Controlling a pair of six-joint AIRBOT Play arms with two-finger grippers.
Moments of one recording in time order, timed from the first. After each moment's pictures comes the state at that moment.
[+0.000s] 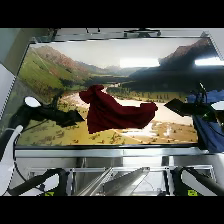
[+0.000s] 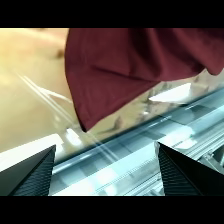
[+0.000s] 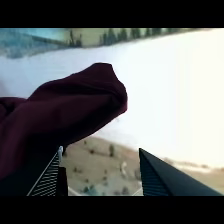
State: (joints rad) left arm 0.10 -1.26 0.82 0.88 -1.31 -1.24; right arm -0.31 -1.15 0.73 -0.74 0.95 1.10
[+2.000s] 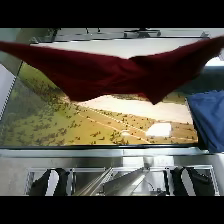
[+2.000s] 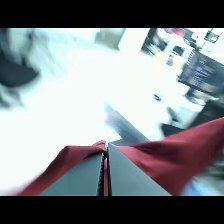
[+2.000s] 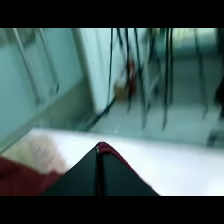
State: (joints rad) left arm 0.63 -0.75 1.48 0.09 -1.35 -1.00; right arm -0.39 -0.60 1.28 -0.39 0.94 0.90
